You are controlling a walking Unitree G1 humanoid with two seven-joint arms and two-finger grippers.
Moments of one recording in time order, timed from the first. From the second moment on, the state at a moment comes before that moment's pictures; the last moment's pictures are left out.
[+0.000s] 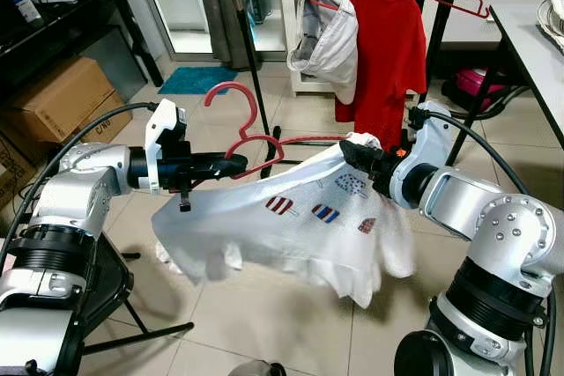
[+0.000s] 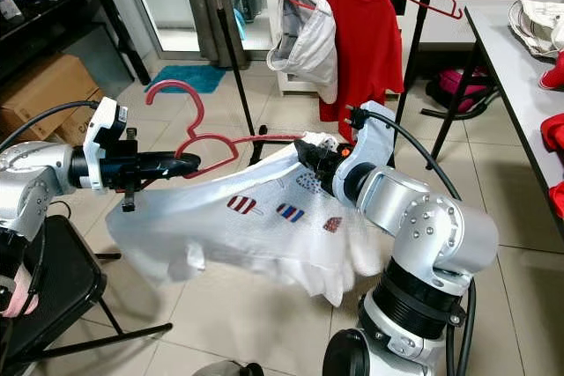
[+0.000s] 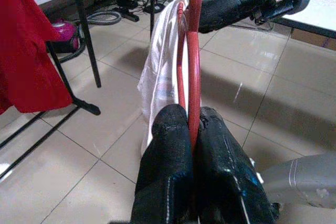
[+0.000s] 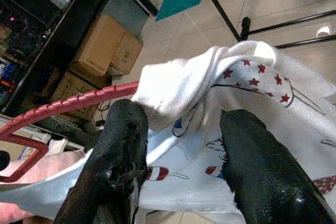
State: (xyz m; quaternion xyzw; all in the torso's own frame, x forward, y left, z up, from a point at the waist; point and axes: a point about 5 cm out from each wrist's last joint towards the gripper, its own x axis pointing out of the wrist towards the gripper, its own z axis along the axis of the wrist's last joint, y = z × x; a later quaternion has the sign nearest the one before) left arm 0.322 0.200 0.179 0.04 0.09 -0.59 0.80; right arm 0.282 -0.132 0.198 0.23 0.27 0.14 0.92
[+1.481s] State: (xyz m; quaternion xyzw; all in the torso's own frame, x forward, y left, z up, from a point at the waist) left arm 0.298 0.196 0.158 0.04 0.07 -0.54 0.84; right arm 0.300 -0.121 0.196 0.16 0.27 0.16 0.93
